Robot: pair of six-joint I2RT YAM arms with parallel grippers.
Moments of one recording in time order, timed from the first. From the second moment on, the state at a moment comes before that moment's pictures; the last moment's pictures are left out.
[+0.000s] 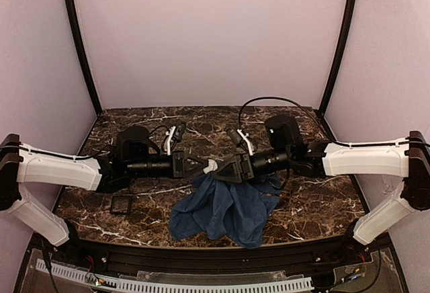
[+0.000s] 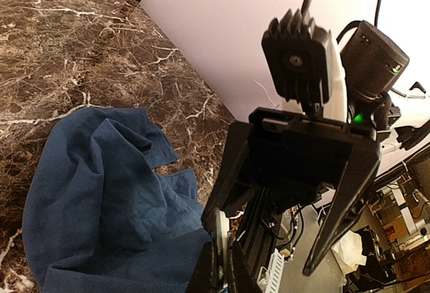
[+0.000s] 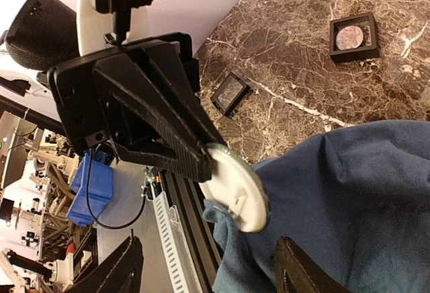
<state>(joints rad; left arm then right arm) -0.89 1.43 0.73 0.50 0.40 -0.71 0.86 1.44 0.88 0.11 -0.65 0.56</state>
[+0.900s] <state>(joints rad) -0.89 1.34 0.77 0.13 0.26 -0.38 0.94 1.45 0.89 0.03 -0.35 0.54</state>
